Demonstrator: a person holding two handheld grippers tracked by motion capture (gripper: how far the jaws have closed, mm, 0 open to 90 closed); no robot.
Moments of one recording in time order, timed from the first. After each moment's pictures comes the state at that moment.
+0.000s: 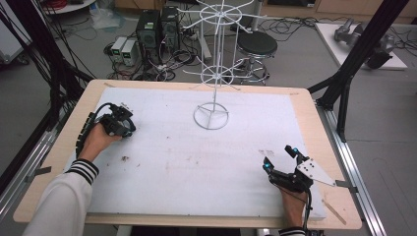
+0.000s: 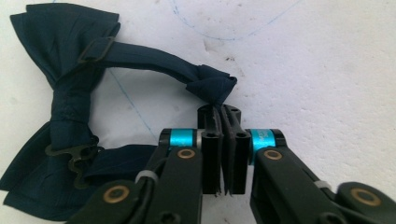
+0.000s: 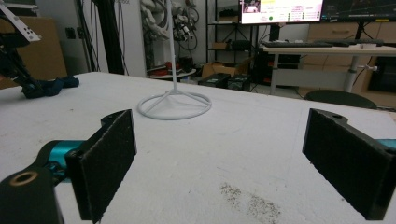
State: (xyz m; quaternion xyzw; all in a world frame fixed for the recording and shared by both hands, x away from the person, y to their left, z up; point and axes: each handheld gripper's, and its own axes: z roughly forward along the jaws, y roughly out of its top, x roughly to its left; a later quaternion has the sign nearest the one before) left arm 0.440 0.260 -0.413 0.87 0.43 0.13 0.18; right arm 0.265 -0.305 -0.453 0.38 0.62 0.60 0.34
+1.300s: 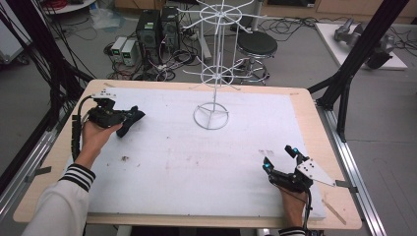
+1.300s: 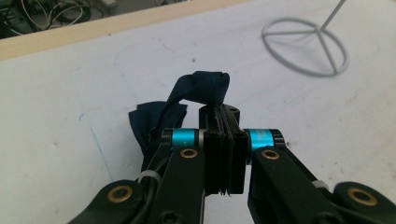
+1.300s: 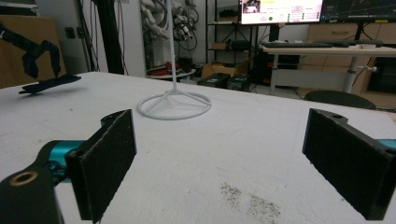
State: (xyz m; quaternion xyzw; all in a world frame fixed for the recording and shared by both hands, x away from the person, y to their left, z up) left arm 0.414 0.270 -0.365 0.76 0.45 0.17 0.44; right arm 0.265 -0.305 -0.453 0.38 0.62 0.59 0.34
